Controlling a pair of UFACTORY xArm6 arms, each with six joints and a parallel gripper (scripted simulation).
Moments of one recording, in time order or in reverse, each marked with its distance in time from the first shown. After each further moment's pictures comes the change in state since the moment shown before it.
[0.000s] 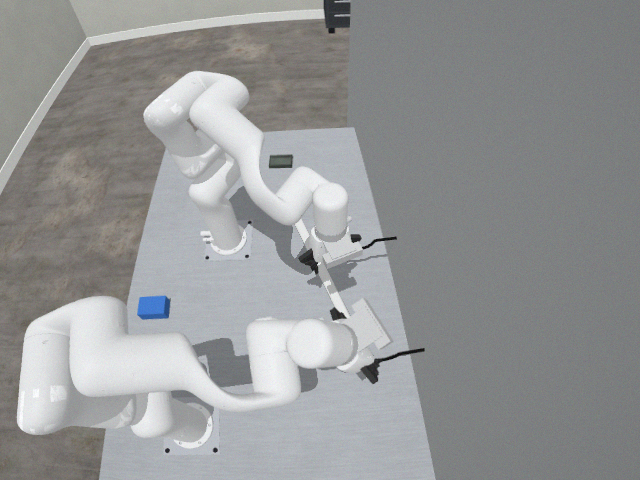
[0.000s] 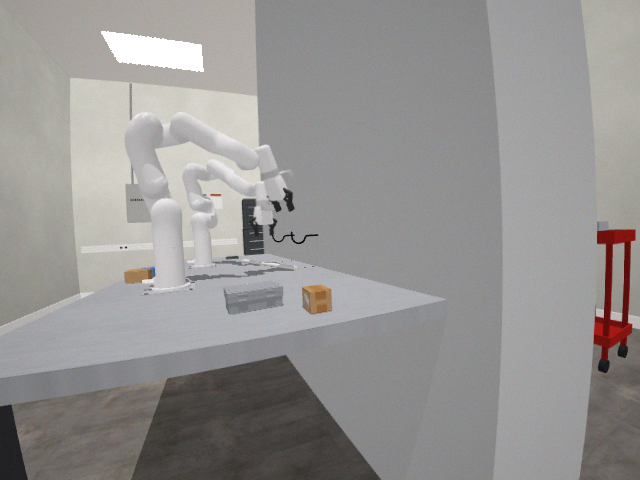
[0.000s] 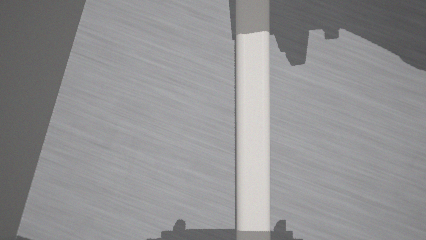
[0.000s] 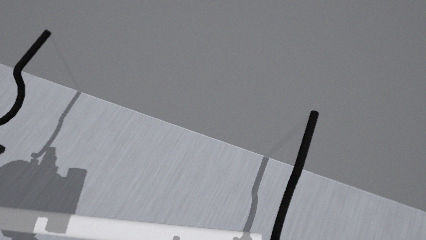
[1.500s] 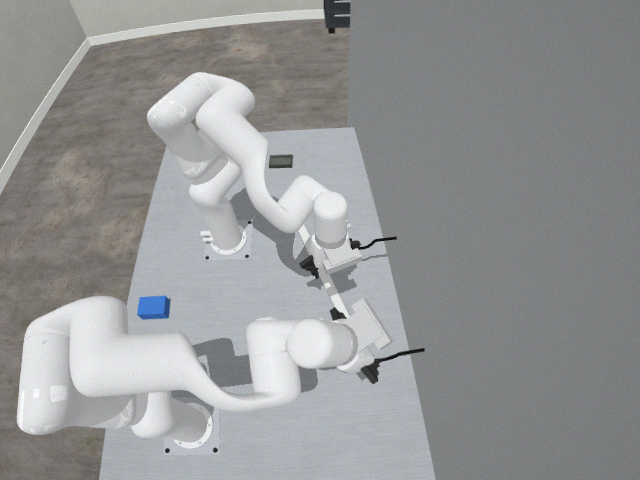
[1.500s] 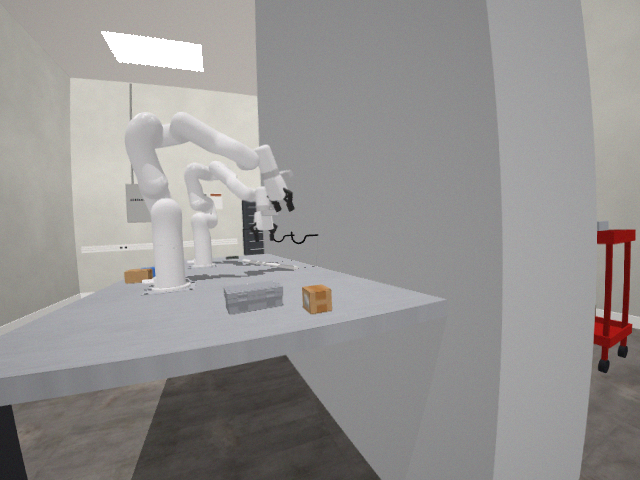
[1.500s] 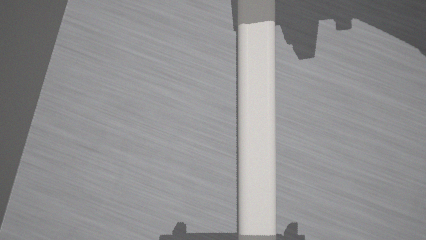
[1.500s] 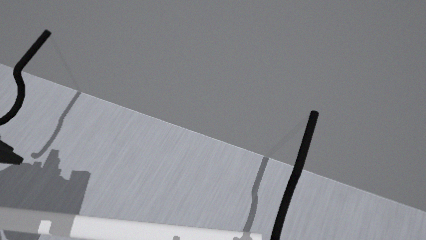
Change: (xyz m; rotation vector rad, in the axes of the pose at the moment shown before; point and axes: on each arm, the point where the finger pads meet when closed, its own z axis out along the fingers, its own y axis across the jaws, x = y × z) left arm 0.000 0.000 0.029 0.000 0.000 0.000; right arm 0.000 0.000 0.000 0.000 0.000 0.000
